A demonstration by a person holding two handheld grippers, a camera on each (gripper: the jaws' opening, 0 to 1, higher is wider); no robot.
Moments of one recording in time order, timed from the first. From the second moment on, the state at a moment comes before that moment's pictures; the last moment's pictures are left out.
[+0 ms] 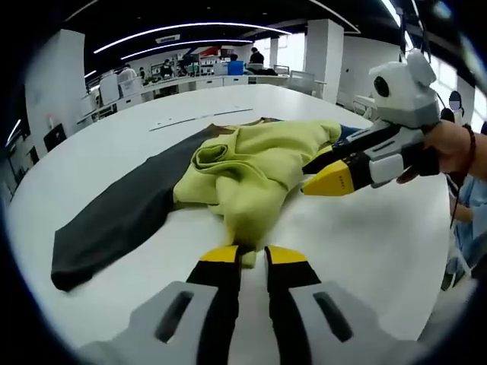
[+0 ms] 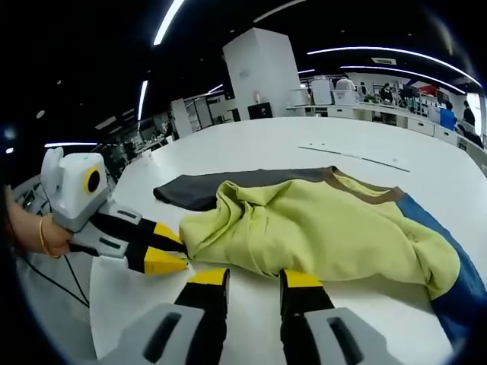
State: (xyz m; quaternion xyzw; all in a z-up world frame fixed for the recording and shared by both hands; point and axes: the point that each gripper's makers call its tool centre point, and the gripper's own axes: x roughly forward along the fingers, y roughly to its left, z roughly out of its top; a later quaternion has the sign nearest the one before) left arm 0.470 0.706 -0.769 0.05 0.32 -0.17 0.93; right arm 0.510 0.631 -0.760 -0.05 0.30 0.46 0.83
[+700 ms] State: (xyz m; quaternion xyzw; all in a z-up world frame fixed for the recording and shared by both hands) left arm 0.468 0.711 -0.770 0.05 0.31 -0.16 0.94; right arm 0.516 0.642 -0.764 -0.09 0.29 0.45 0.84
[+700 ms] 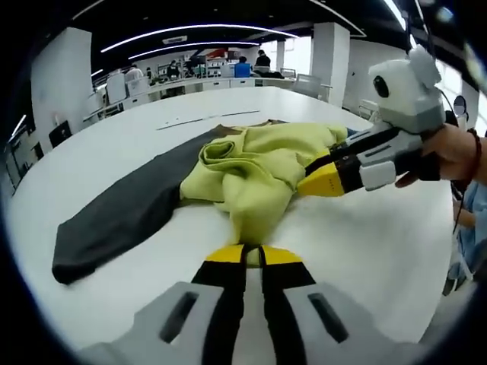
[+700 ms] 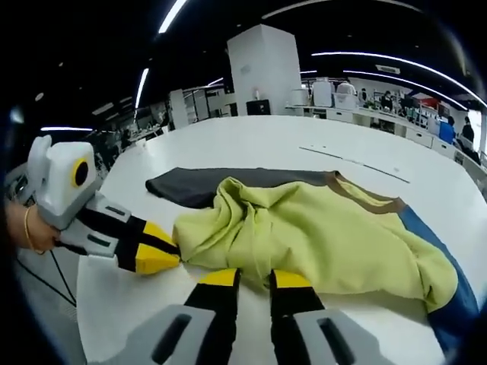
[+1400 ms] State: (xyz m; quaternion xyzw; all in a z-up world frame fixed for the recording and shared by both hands) left arm 0.463 0.720 -0.767 0.05 0.32 -0.15 0.93; right arm 0.509 0.631 -0.753 -0.08 0.30 0.43 0.85
